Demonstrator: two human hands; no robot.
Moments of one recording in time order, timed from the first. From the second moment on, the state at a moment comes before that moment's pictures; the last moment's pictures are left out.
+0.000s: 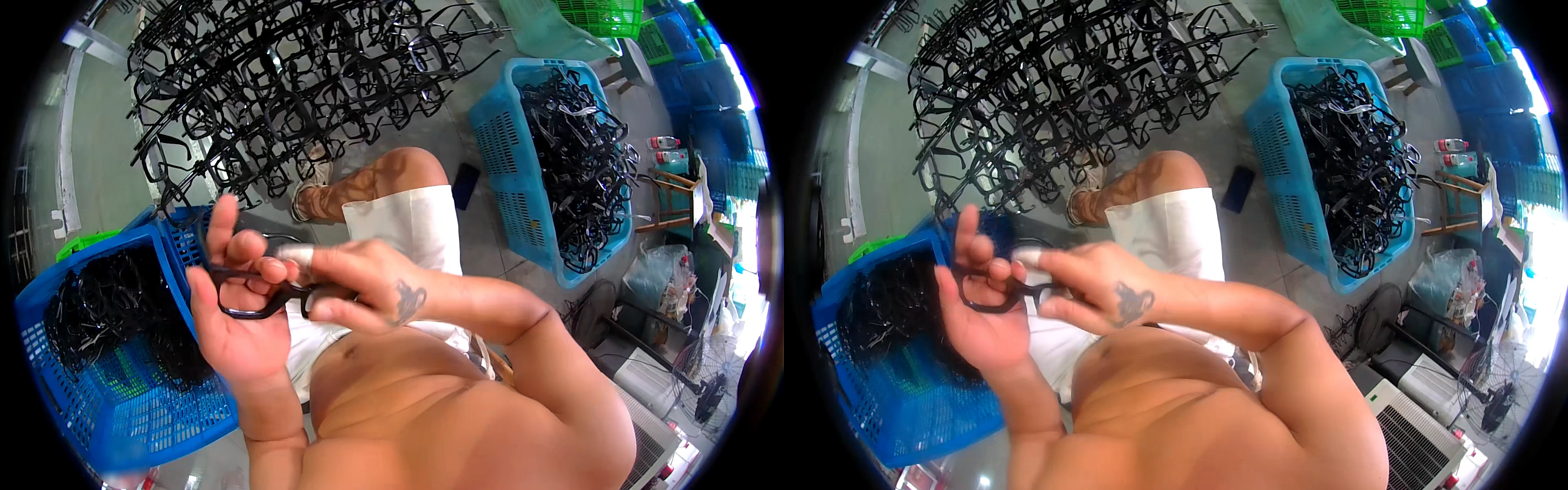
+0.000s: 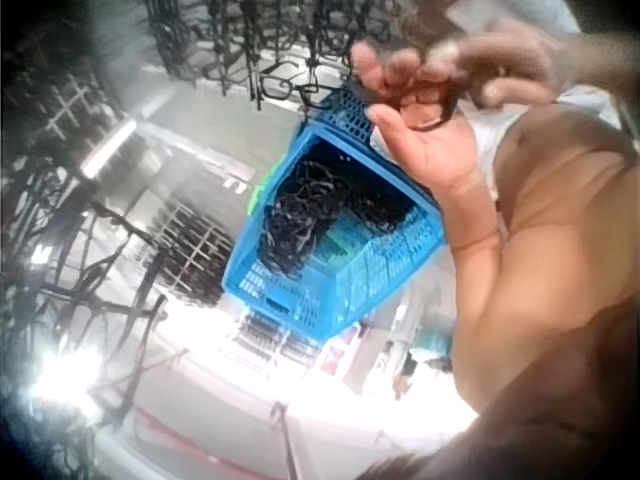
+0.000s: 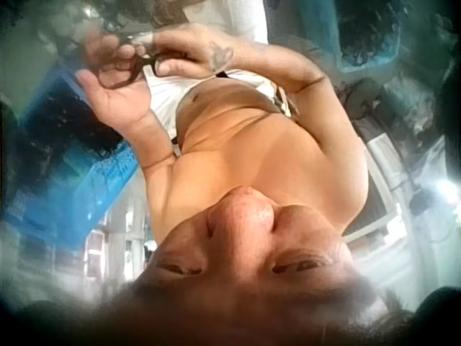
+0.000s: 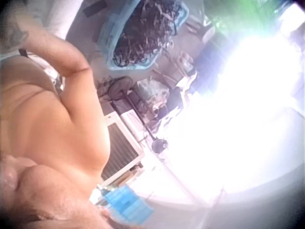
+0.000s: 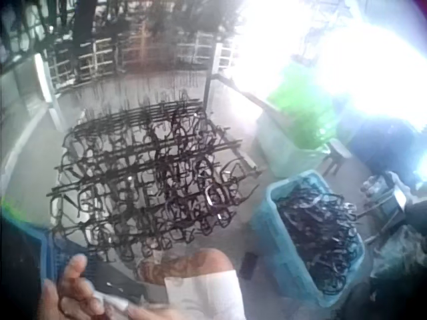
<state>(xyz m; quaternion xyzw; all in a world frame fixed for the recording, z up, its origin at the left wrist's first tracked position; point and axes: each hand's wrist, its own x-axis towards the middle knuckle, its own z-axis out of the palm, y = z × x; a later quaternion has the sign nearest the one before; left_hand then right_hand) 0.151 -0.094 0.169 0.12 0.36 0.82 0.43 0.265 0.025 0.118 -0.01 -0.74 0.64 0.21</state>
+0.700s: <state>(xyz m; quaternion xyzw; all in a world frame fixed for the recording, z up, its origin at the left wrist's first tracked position) -0.061 -0.117 0.072 0.01 0.68 0.67 0.30 0.266 0.312 0.086 -0.42 -0.62 0.61 0.26</state>
